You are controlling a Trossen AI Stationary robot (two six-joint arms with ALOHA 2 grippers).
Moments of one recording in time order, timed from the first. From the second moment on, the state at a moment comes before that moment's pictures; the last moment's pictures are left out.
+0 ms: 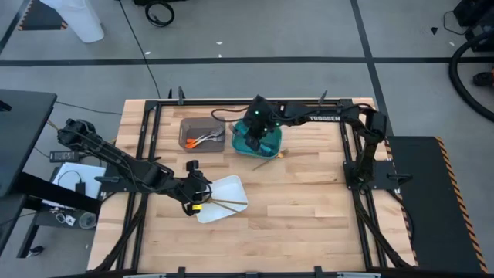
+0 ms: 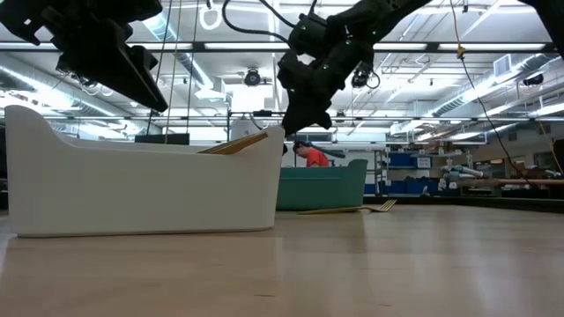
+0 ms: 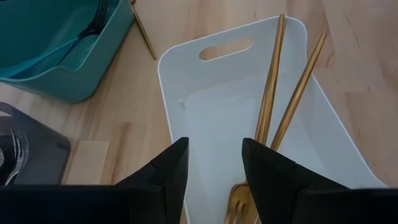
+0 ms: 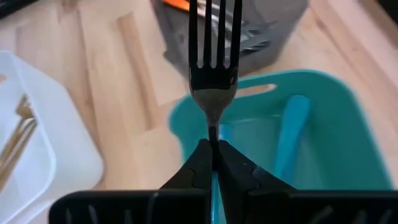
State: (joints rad) left arm -0.46 1.20 0.70 -0.35 -0.47 -0.33; right arm -0.32 1.83 1.42 -0.46 -0.21 0.14
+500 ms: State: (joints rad) left arm -0.46 1.20 0.70 -0.36 -0.47 -0.32; right arm -0.33 1.83 1.40 -0.44 -0.03 0.12
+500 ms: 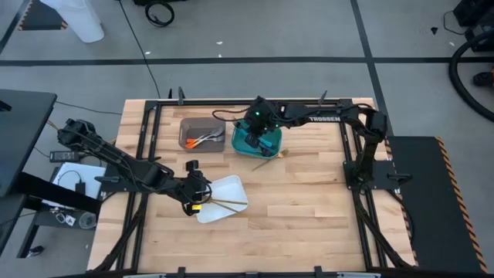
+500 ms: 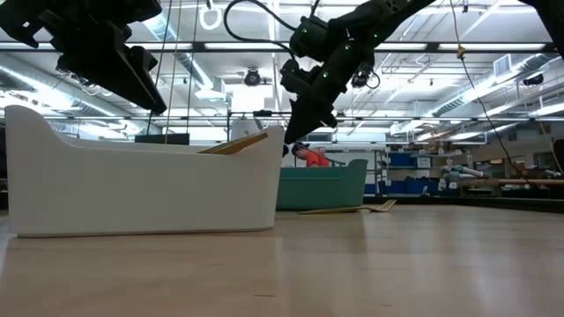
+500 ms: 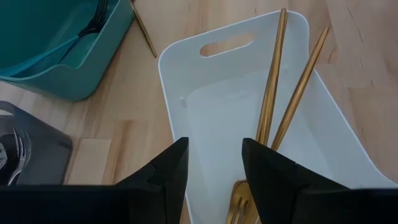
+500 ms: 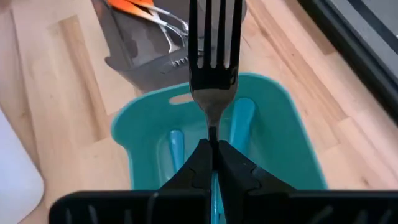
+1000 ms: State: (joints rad) left arm -0.46 1.20 0.70 -0.37 -0.47 -0.32; right arm -0.32 1.83 1.19 -0.24 0.06 0.18
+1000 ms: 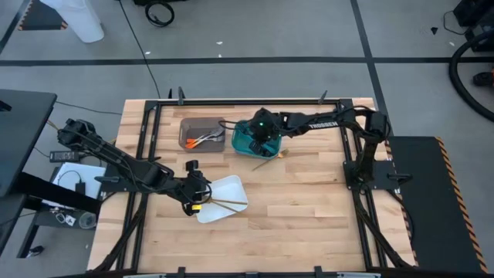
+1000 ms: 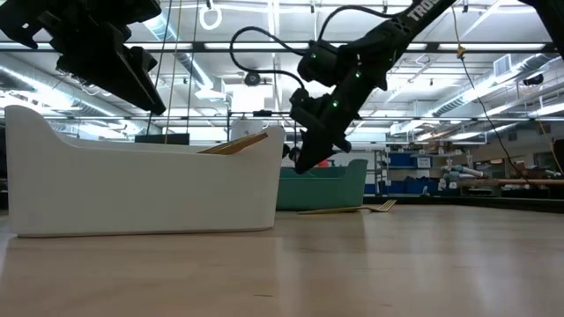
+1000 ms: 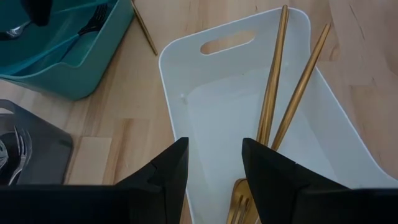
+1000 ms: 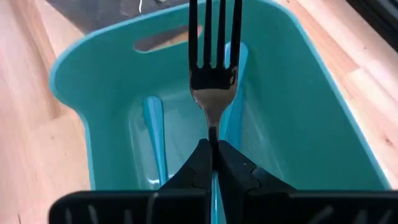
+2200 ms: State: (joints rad) left arm -0.46 1.20 0.70 -0.37 -0.47 -0.36; right arm -0.30 1.81 1.19 -0.26 -0.01 0.08
